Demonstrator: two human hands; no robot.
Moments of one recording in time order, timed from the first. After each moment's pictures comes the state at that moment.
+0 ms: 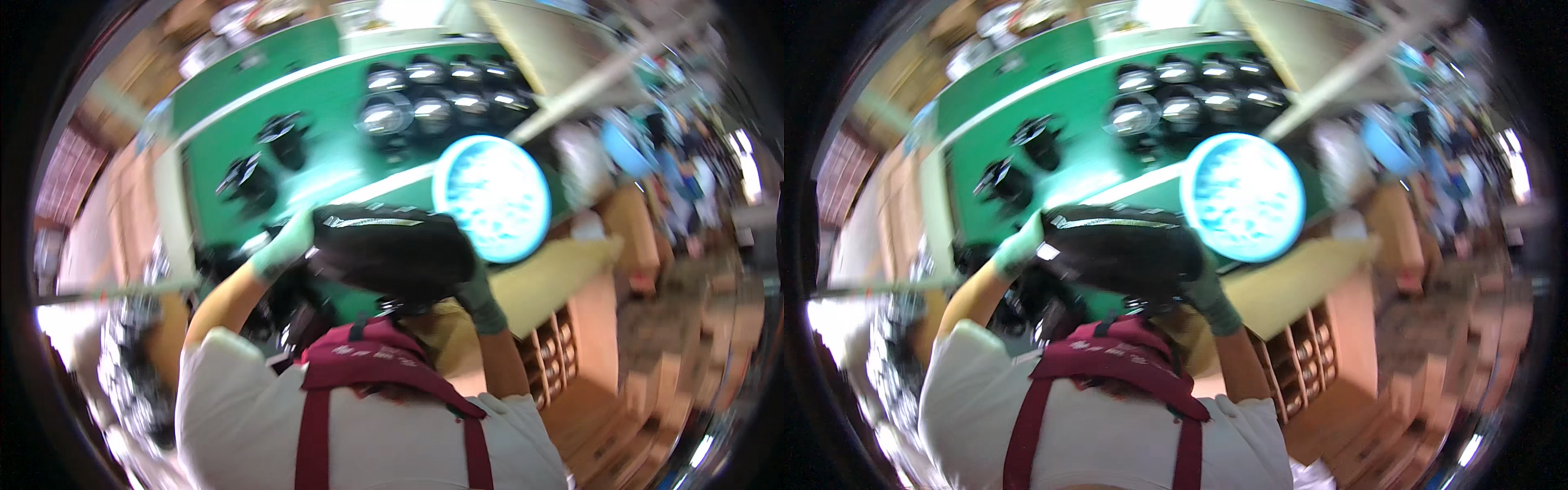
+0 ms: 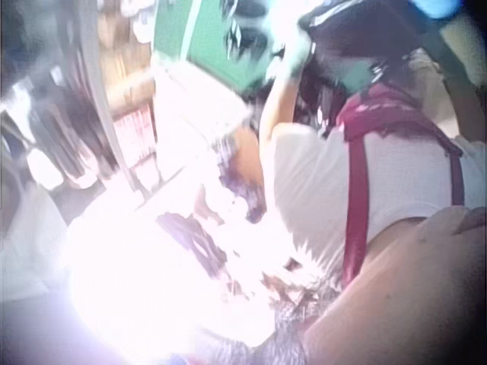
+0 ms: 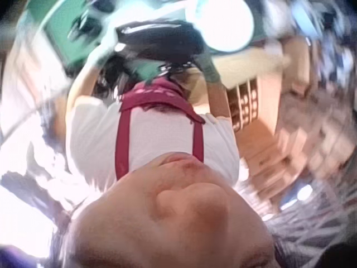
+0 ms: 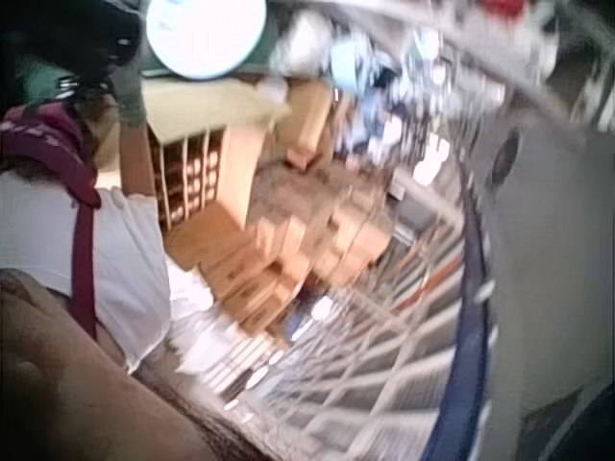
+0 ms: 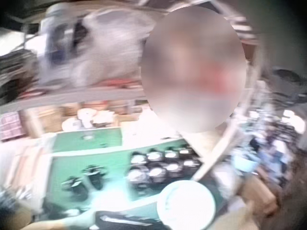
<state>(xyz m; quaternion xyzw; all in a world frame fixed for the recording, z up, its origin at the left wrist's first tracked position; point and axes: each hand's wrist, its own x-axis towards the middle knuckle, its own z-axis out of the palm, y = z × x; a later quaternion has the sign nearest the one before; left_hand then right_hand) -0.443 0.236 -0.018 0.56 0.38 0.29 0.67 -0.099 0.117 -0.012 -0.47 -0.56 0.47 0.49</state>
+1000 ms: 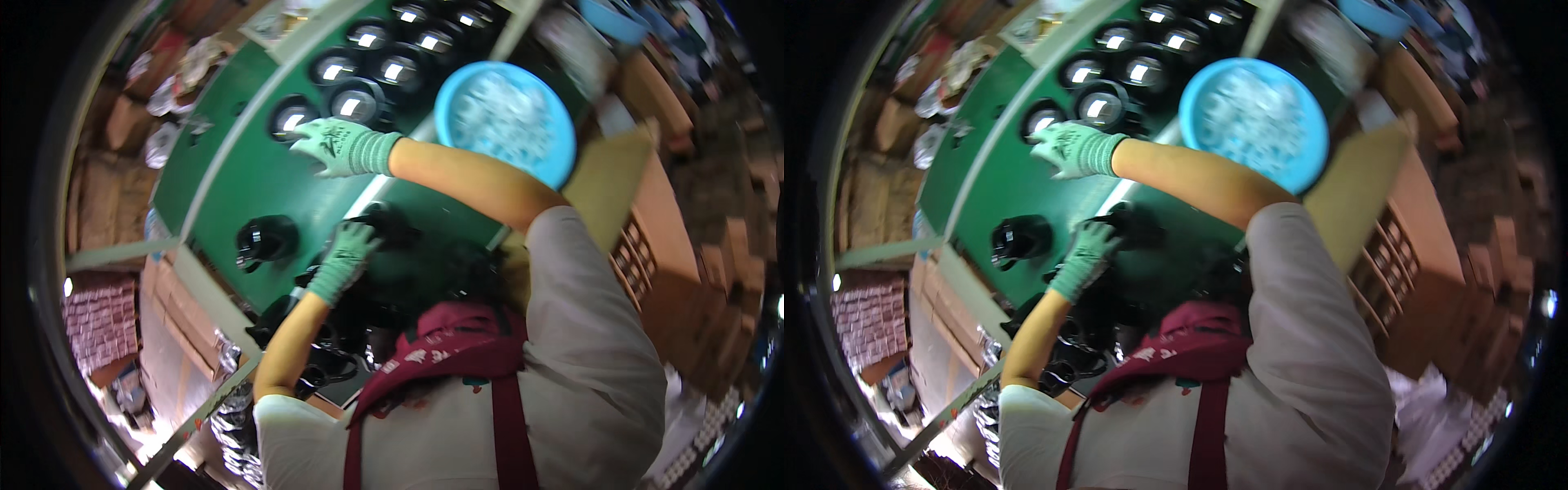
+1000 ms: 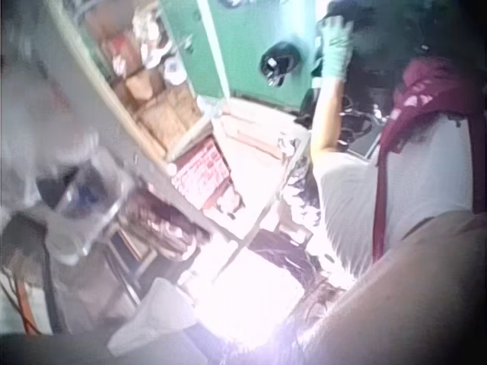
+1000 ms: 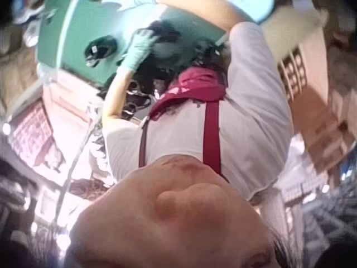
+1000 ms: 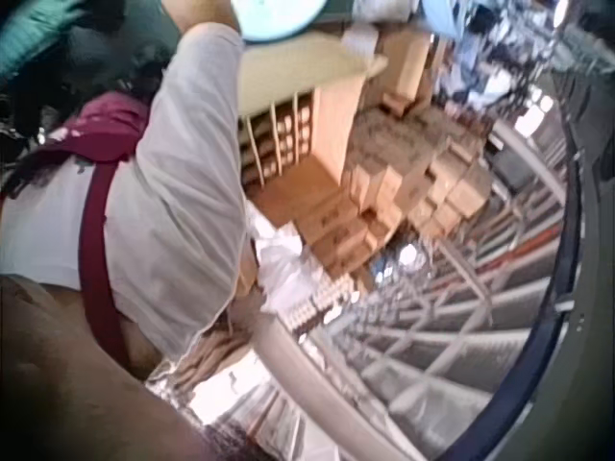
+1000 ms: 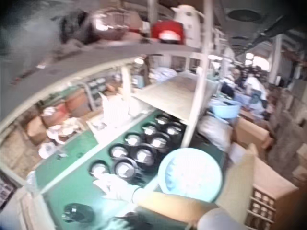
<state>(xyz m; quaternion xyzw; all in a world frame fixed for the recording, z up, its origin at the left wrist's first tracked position) -0.431 0.266 -0.078 0.97 0.22 -0.03 0.10 -0.242 0.404 -0.025 -0.34 -0.90 0.06 0.27</state>
